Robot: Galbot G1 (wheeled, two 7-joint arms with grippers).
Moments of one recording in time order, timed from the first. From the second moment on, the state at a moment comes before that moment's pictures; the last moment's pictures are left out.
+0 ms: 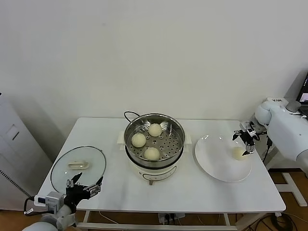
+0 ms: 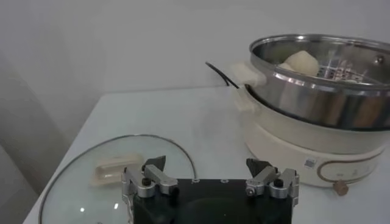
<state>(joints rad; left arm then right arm) 1.59 -1.02 -0.55 -2.21 -0.52 0.51 -0.14 0.08 0.86 -0.62 0.59 -0.37 0.35 -1.18</state>
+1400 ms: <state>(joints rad) 1.61 -1.04 -0.56 -2.25 -0.50 0.51 -0.15 0.02 0.87 -0.54 0.57 -0.40 0.26 -1.10</state>
